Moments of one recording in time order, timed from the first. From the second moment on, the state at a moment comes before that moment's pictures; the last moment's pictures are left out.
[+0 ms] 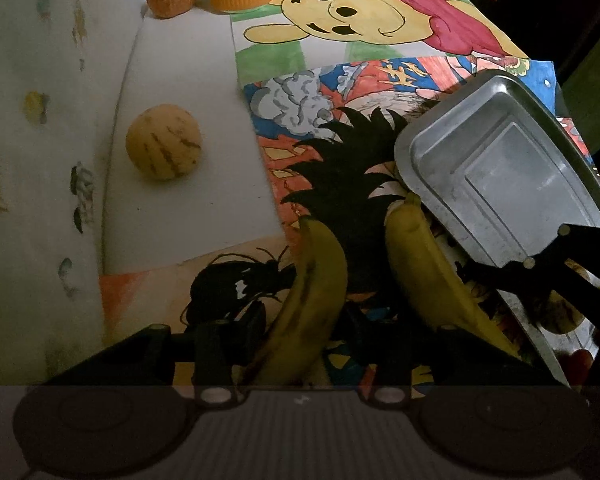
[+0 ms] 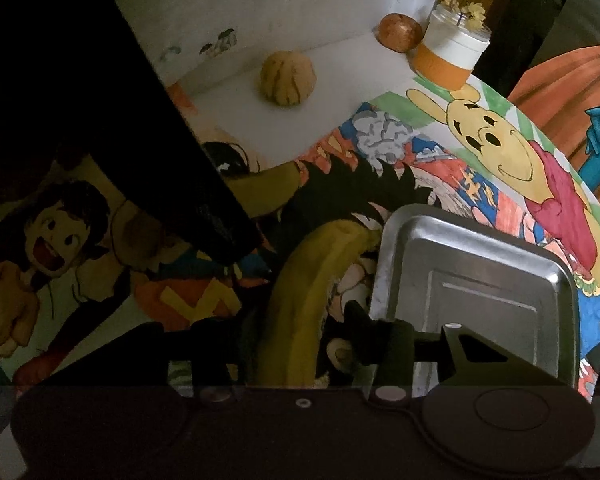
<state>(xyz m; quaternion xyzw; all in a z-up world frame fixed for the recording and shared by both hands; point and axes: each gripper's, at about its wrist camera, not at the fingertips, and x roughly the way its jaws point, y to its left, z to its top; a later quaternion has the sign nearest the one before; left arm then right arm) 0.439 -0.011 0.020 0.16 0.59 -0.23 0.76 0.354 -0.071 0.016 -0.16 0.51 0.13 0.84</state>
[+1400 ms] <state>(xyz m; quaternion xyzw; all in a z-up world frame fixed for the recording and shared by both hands) 0.454 -0.080 0.070 0.10 0.56 -0.23 0.79 0.343 -0.190 0.068 0.02 0.45 -0.02 0.89</state>
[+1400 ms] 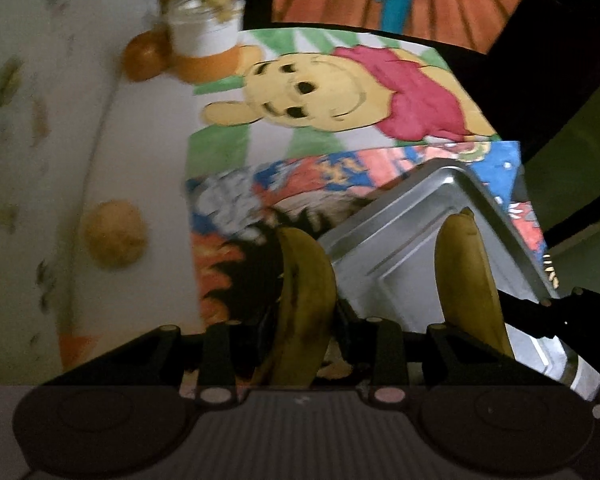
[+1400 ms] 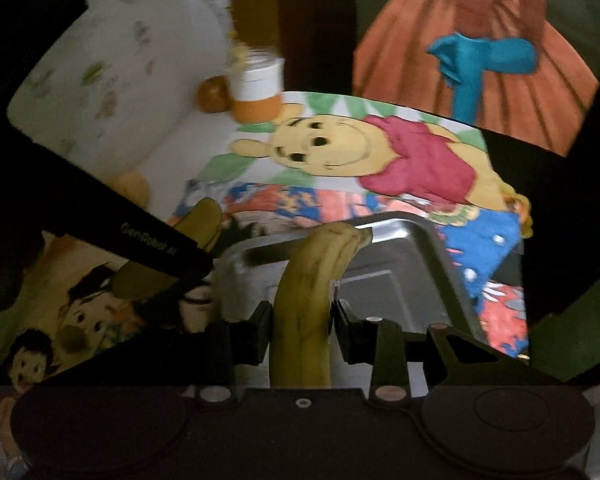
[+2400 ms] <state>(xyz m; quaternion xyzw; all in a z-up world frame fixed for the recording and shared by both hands) 0.469 -0.169 0.020 0.14 0.59 -0.30 0.74 0.355 -0.233 0.020 0.04 0.50 -0.07 0.86</state>
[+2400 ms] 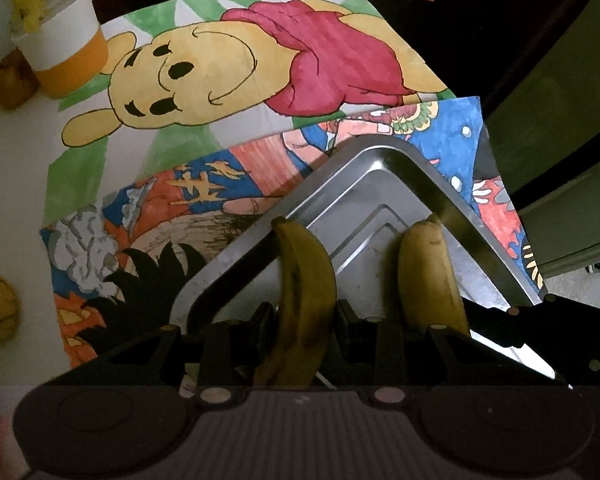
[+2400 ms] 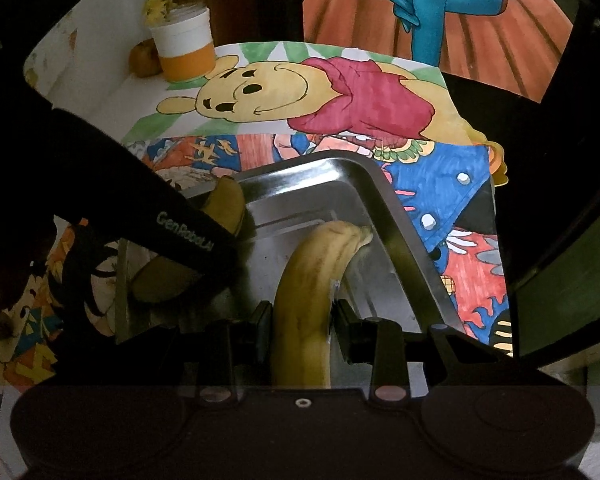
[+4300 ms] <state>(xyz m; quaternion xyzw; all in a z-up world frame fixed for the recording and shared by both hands) 0.315 -0.048 0.096 0.01 0.56 -0.08 0.83 0.234 -0.262 0.112 -0.01 0.48 0.00 0.88</state>
